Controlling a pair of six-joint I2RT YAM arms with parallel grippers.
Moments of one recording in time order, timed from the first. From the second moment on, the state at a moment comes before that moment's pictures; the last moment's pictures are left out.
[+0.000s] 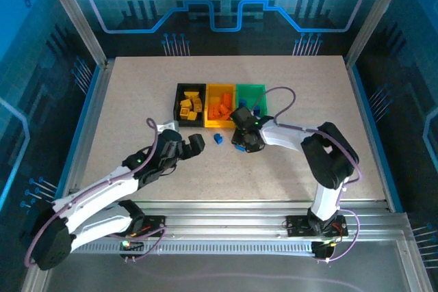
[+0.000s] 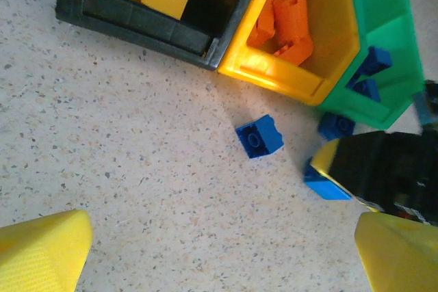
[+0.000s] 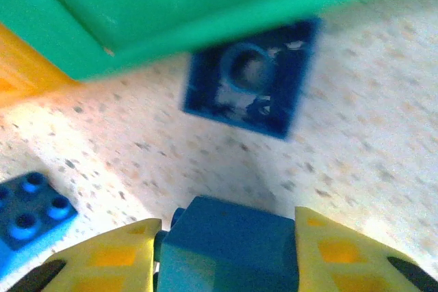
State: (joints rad) left arm -0.65 1.01 0.57 -0.26 -0.20 -0.88; right arm 0.67 1.77 1.06 -0.48 0.10 0.99
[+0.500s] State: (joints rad) left arm -0.66 1.38 0.71 -0.16 -0.09 -0.84; right arm 0.54 1.56 1.22 -0.57 0.15 0.69
